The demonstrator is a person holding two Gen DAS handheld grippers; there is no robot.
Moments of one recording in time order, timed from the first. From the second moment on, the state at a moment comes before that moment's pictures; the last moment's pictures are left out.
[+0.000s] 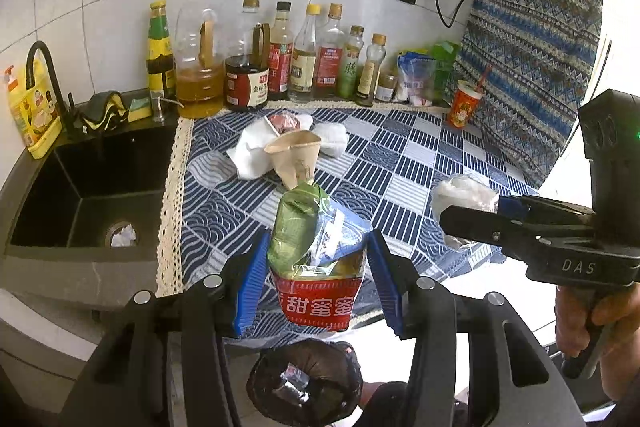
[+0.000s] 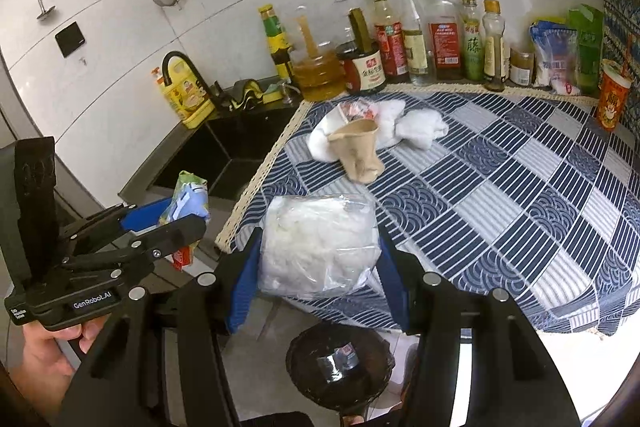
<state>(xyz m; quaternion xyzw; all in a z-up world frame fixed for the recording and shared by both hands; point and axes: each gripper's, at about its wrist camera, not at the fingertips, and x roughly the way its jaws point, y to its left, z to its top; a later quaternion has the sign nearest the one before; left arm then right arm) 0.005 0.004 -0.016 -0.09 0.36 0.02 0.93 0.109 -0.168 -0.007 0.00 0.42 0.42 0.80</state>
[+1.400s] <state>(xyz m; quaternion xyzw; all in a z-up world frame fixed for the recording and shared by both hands) -0.014 0.024 -0.287 -0.24 0.60 0.04 0.76 0.081 -0.151 -0.284 0.01 0.70 0.36 0.62</state>
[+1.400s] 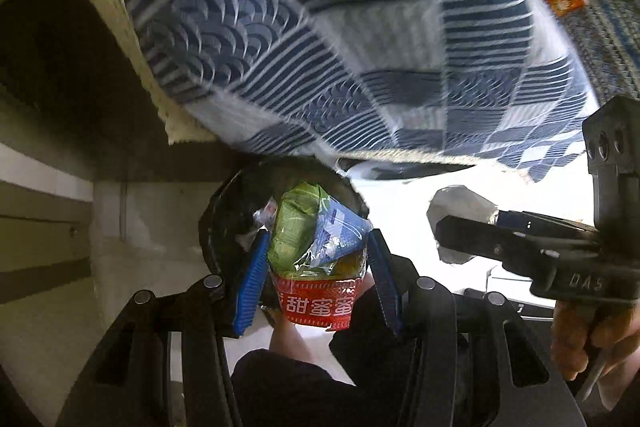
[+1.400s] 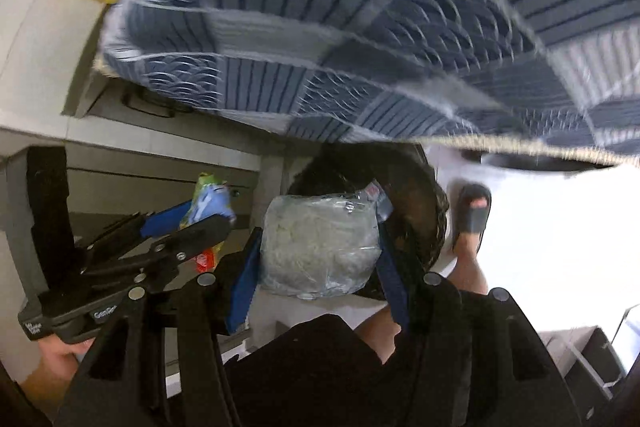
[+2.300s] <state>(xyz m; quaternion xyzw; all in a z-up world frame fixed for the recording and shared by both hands) -0.013 0.031 -0.373 -0.29 0.64 0.07 0.71 0.104 -0.163 -0.365 0.12 0.77 0.27 0.56</state>
